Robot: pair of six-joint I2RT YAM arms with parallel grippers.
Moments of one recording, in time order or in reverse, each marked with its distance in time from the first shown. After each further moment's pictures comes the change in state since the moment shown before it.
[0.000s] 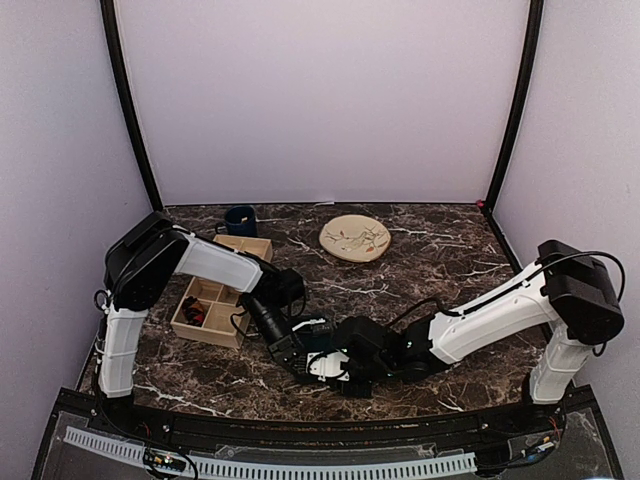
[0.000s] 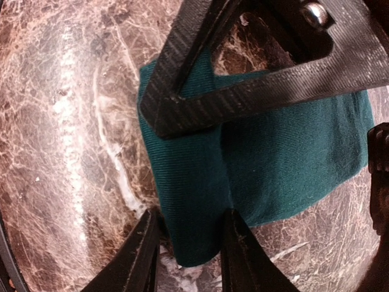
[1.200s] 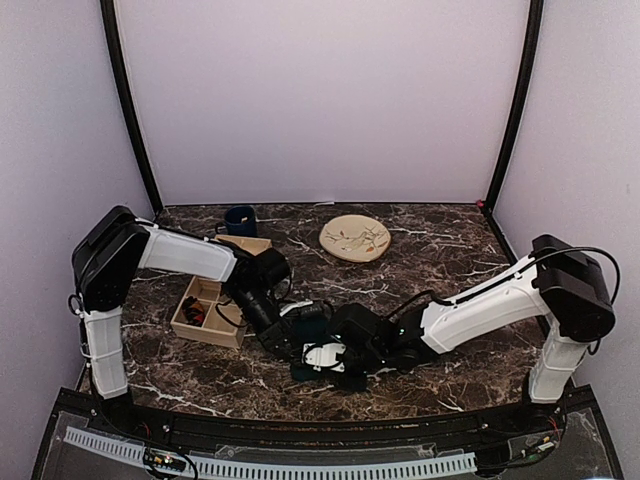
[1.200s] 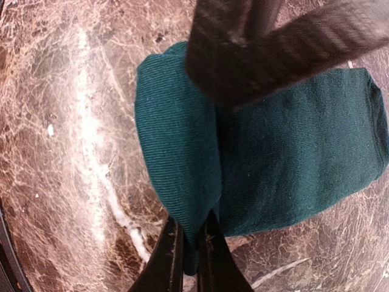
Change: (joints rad) left arm 0.050 -0.184 -0.106 0.103 -0.116 -0.101; right arm -0.058 0.039 0.069 -0.057 -0.110 0.029
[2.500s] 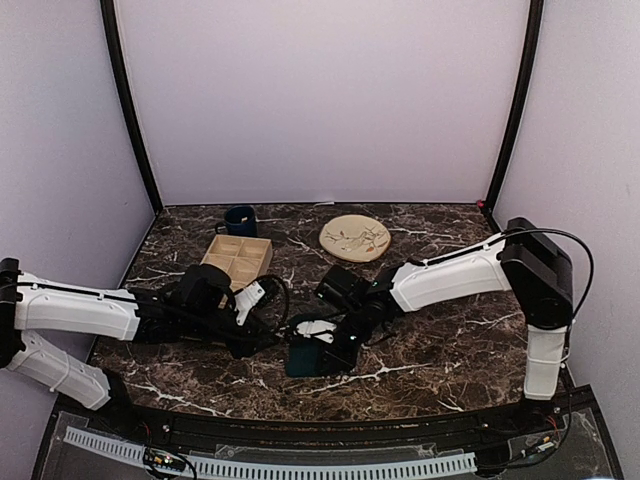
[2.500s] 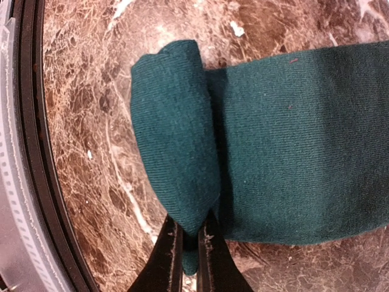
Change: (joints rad) left arm -0.111 -0.718 -0.644 0.720 -0.702 -0.381; right arm -0.163 0.171 0.313 -0.369 -0.422 0.123
